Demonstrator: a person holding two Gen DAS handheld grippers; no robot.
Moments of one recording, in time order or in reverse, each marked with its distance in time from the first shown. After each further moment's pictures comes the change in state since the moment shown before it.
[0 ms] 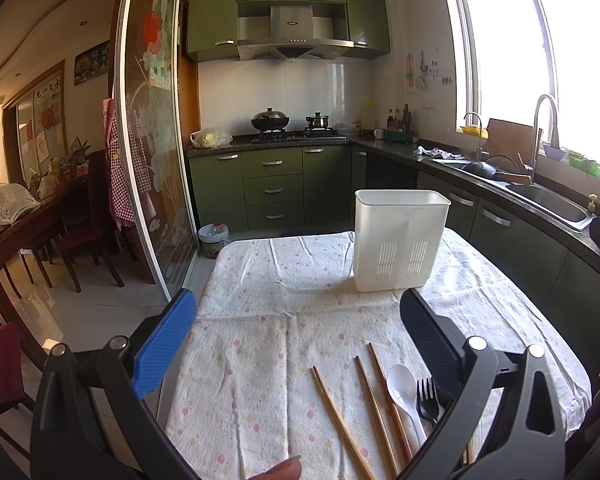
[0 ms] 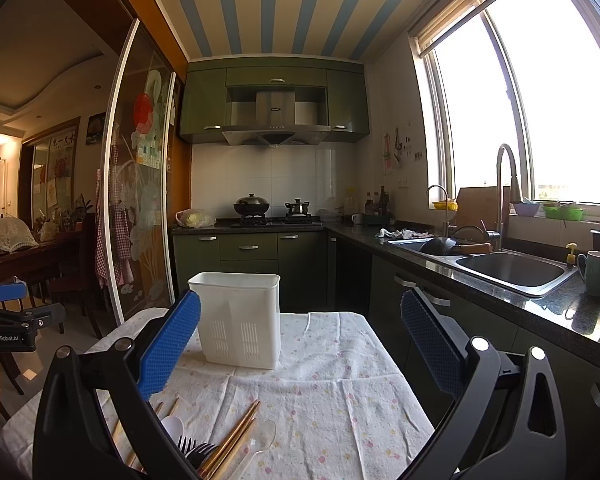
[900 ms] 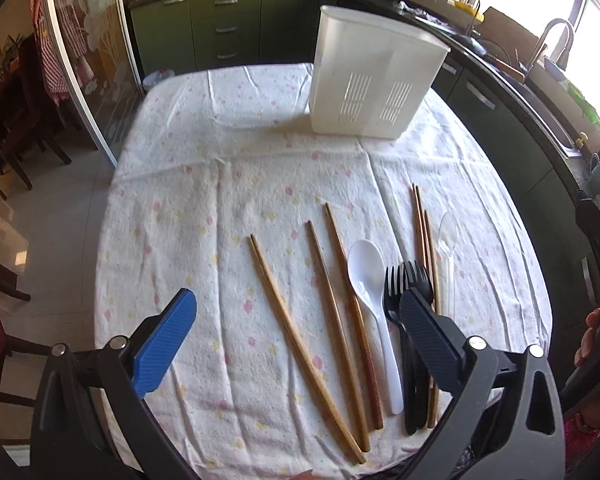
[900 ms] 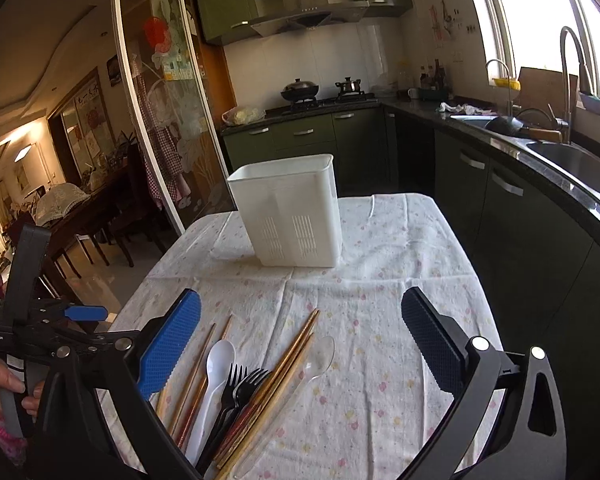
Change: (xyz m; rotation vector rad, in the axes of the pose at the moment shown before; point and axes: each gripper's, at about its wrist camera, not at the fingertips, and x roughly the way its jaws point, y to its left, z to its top) left arm 0.098 -0.023 -0.034 -0.027 0.691 -0.205; right arm 0.093 -0.002 -0.027 0.119 0.568 0.254
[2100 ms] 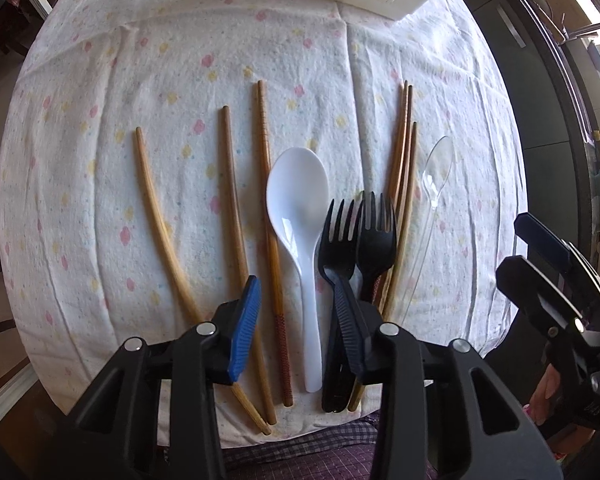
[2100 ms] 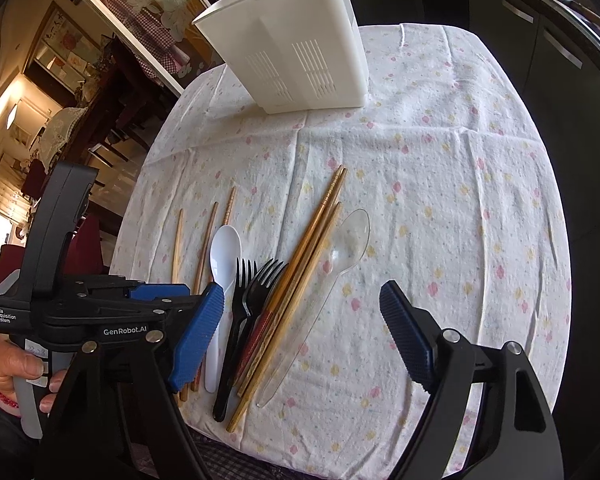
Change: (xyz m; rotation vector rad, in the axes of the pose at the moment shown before) left arm 0.083 -0.052 0.011 -0.109 0.466 -0.100; right arm 0.083 -0.004 -0.010 0.103 0.548 0.099
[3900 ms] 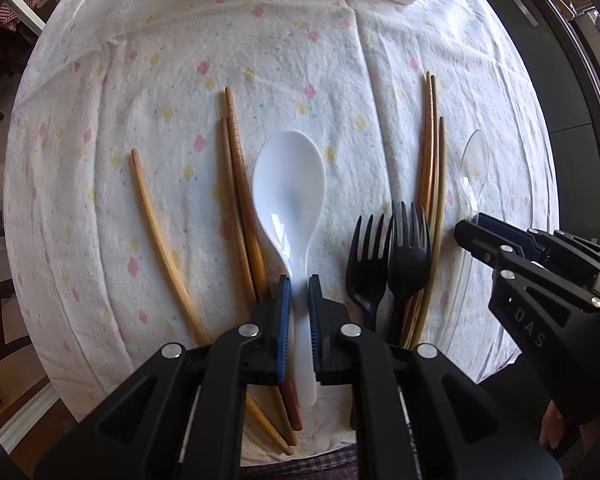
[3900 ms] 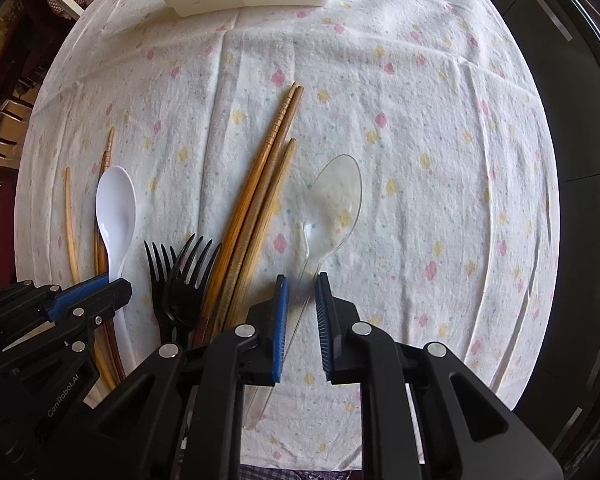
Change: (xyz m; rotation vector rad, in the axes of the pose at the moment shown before) left arm 0.018 0.005 0.028 0.048 0.003 0.099; right arm 0.095 0.016 0.027 0.055 0.326 -0.336
